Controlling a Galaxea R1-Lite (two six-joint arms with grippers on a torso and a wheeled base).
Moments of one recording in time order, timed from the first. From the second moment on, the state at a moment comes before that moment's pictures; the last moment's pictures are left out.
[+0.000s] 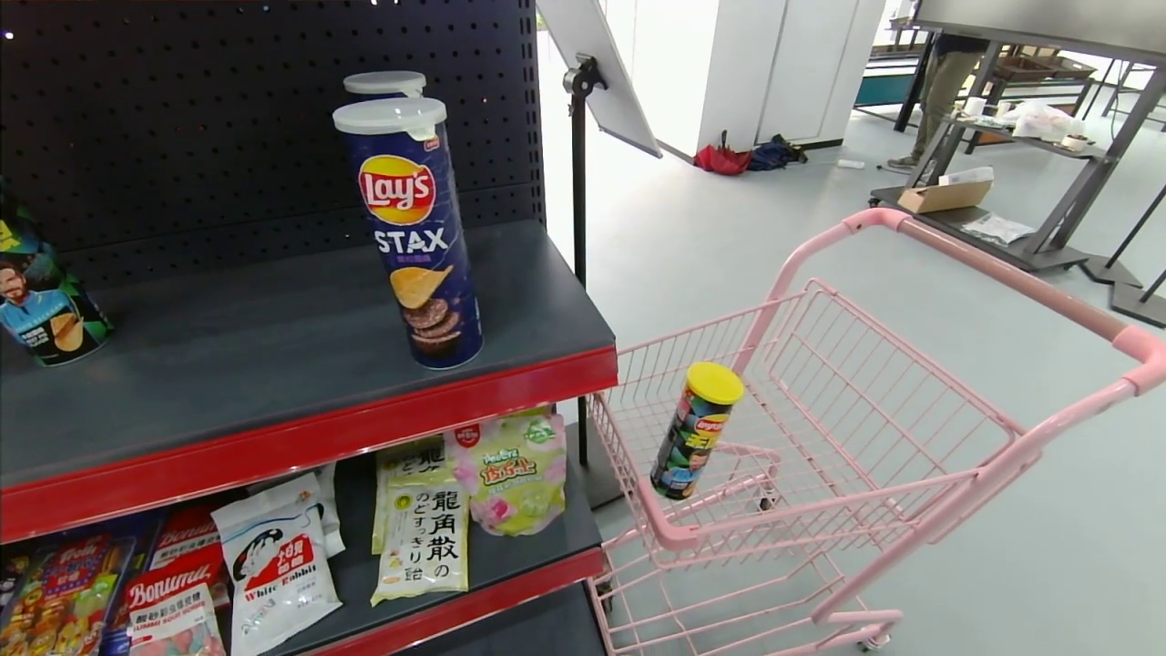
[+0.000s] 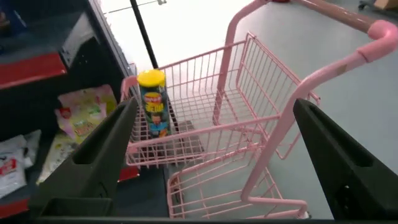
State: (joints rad) left arm 0.00 0.00 0.00 0.00 -0.01 0.00; right arm 0.03 0.28 -0.31 -0.02 0.05 0.12
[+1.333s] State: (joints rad) left arm 0.00 0.00 0.00 0.00 -0.01 0.00; right arm 0.32 1.92 -0.55 -0.92 0.26 0.12
